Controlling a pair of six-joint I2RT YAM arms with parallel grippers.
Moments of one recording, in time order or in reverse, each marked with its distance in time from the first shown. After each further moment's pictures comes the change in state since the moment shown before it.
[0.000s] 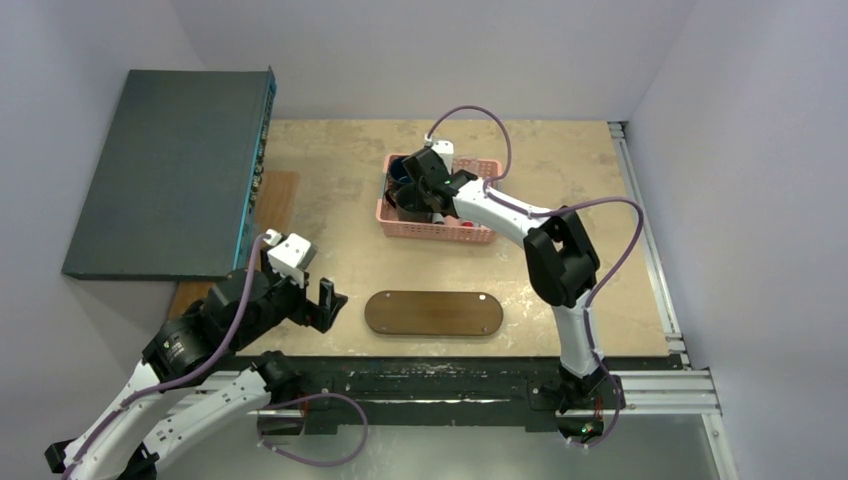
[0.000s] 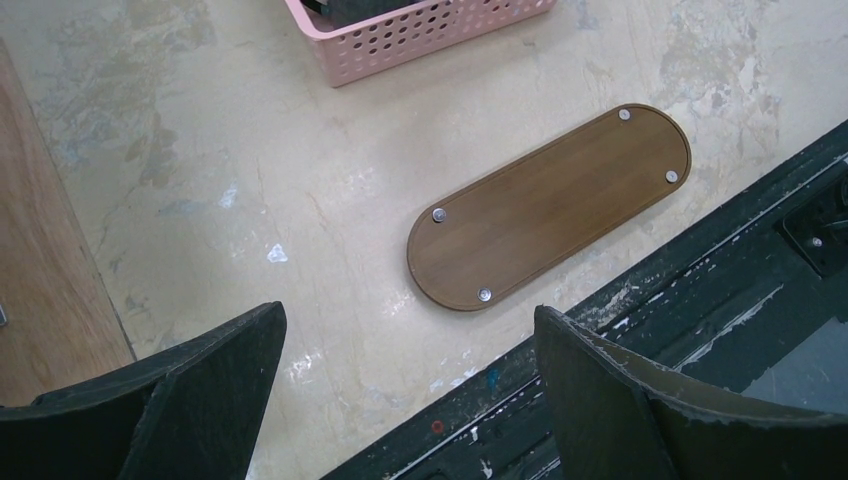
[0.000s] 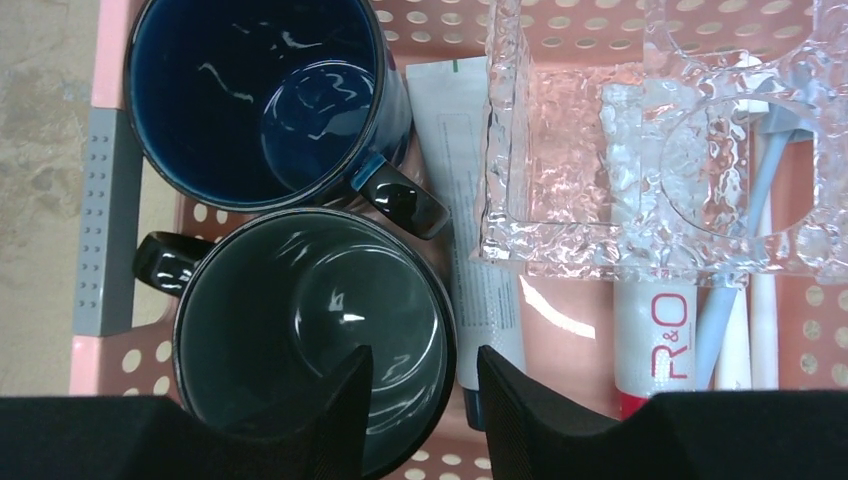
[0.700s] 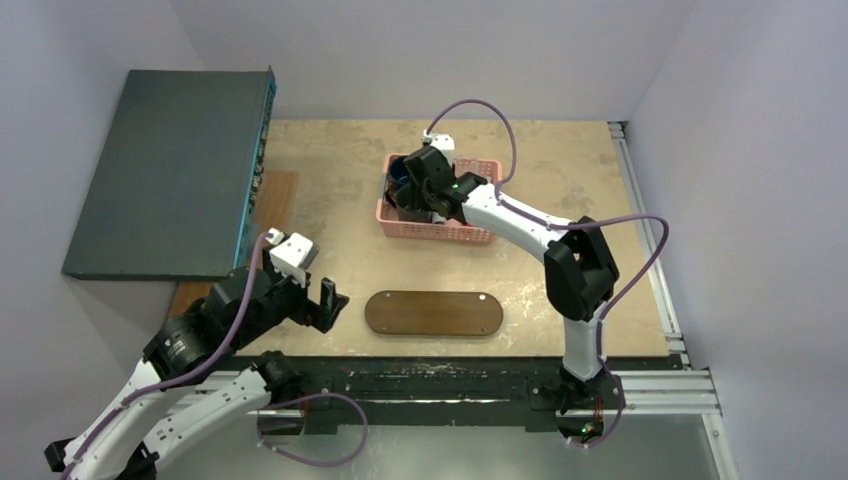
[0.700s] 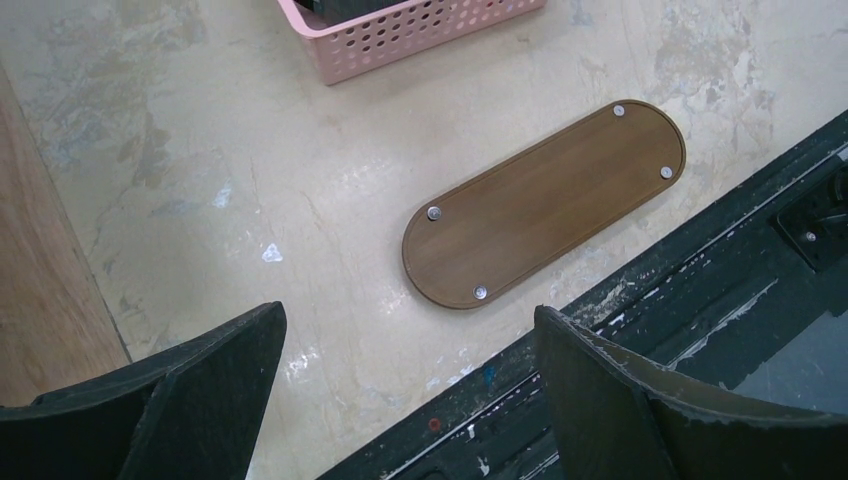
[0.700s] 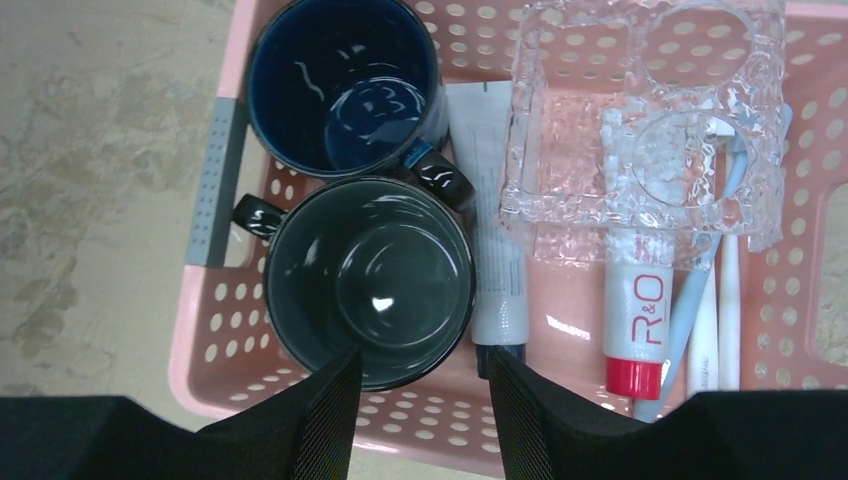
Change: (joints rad) left arm 0.000 0.020 0.006 -0.003 0.015 0.000; right arm 0.041 -0.135 -0.072 0.026 0.004 -0.049
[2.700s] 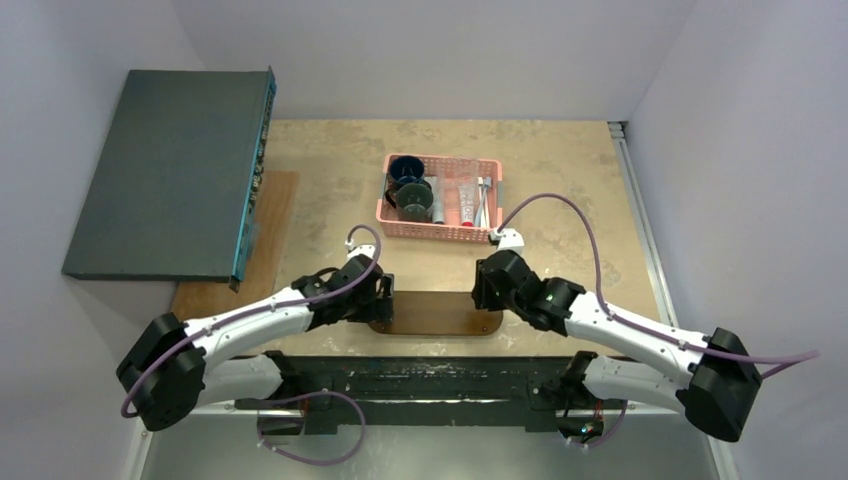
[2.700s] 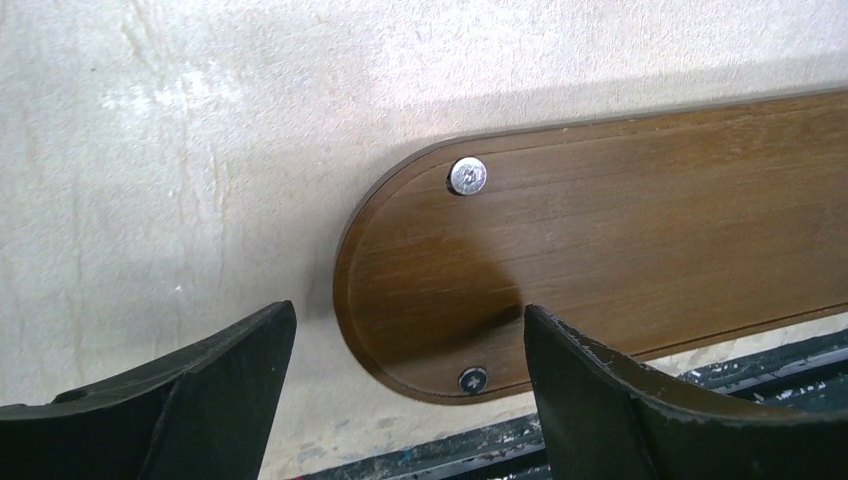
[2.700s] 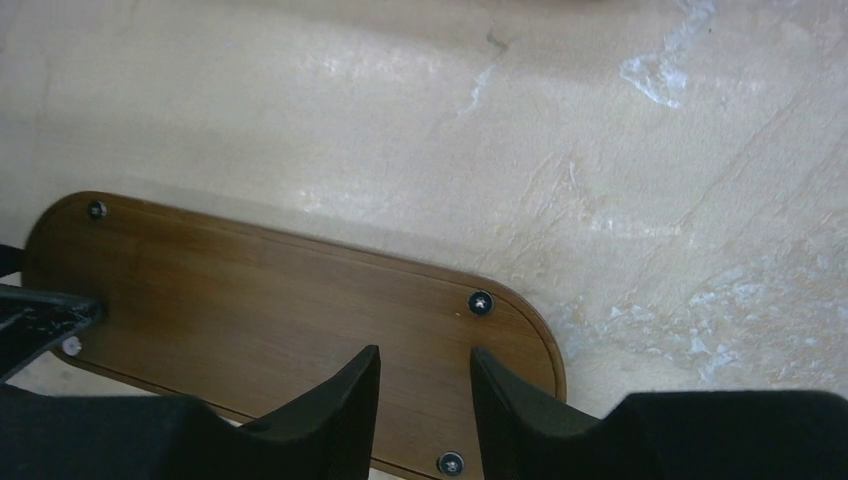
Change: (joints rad) left arm 0.000 0.699 -0.341 0.481 0.016 -0.502; right arm 0.144 -0.893 -1.011 0.042 -0.109 0.126
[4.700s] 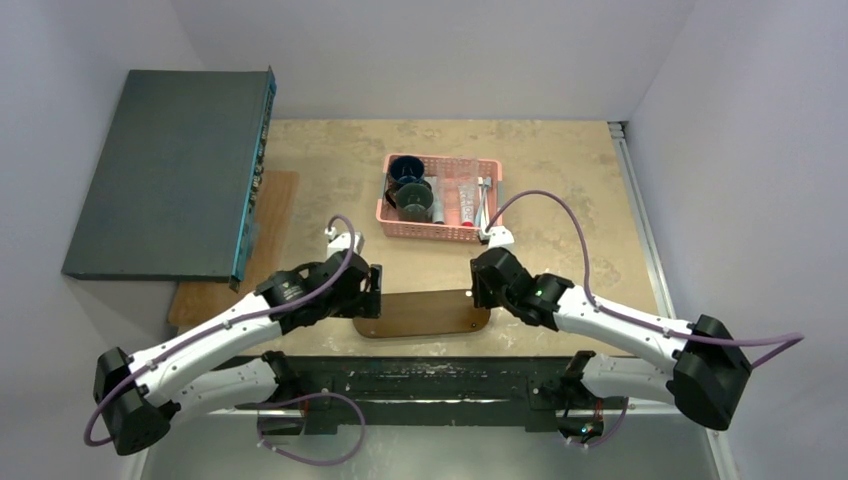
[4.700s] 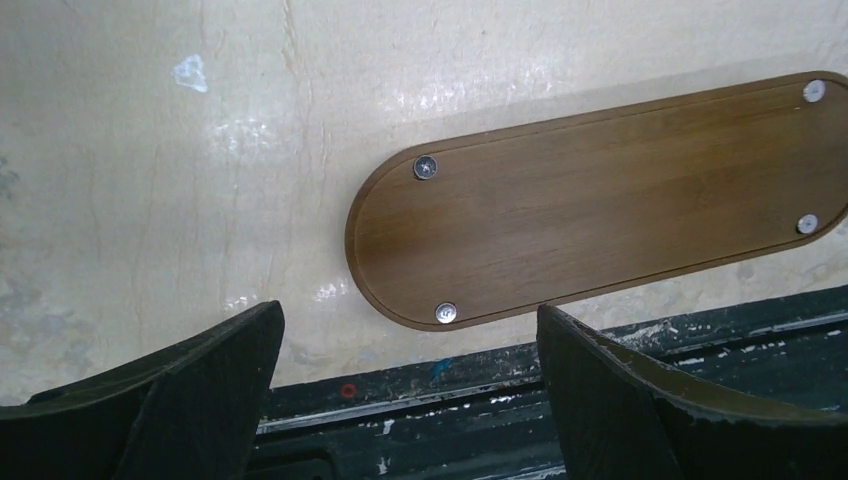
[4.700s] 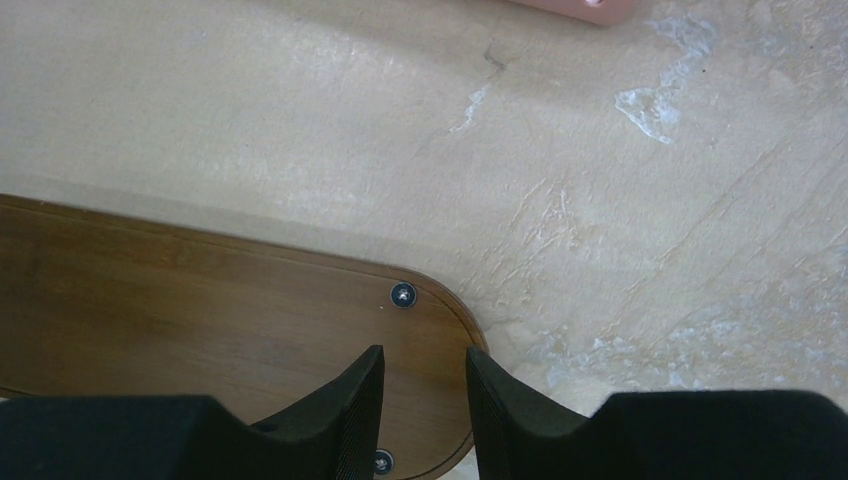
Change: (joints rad) left arm -0.065 -0.249 0.216 -0.416 -0.164 -0.010; right arm 0.000 0.088 0.051 0.031 0.028 -0.102
